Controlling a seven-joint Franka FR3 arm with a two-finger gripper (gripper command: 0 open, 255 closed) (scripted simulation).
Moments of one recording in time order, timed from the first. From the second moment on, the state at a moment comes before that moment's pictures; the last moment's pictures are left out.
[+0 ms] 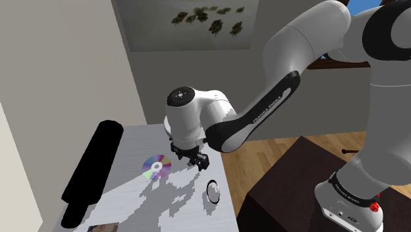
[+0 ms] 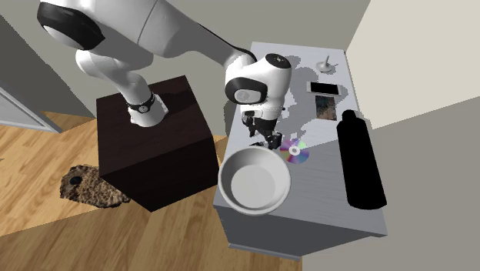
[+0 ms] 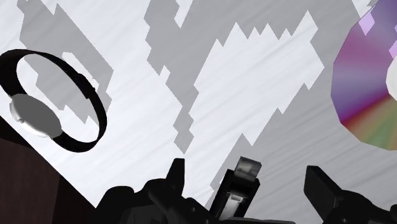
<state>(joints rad) -0.10 0.52 0.92 -1.99 -0.64 2.20 2.42</state>
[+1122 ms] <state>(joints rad) -0.13 0.48 0.95 -1.99 -0.61 2.17 2.40</state>
